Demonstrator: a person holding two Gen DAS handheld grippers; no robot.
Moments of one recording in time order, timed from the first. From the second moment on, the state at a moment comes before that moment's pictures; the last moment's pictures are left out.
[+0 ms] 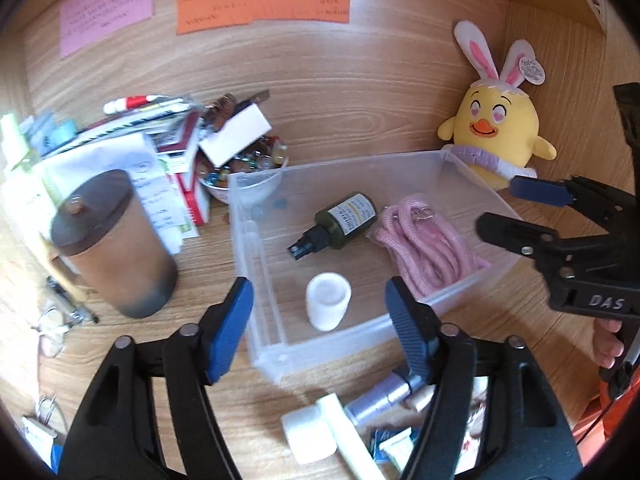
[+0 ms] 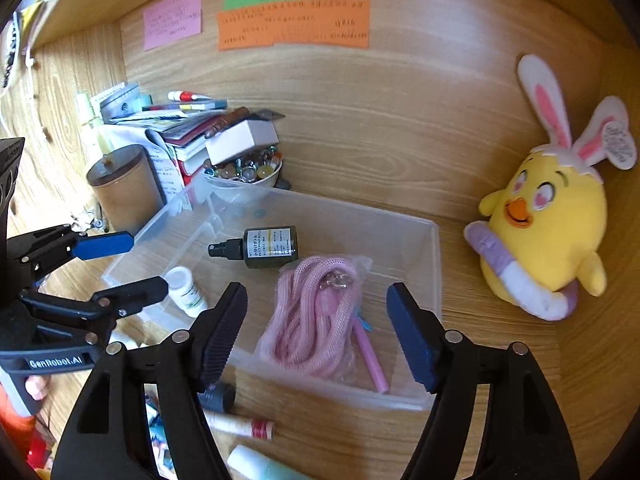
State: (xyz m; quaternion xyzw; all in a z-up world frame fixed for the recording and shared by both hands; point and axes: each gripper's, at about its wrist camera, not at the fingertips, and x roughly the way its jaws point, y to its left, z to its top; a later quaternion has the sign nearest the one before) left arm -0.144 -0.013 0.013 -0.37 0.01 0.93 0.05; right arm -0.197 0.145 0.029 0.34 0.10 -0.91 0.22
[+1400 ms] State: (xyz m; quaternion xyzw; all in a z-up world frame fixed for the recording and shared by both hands) left arm -0.087 -0.032 -0.048 -0.43 -0.04 0.90 0.04; right arm -0.092 0.204 -0.059 0.42 0.02 -0.88 0.20
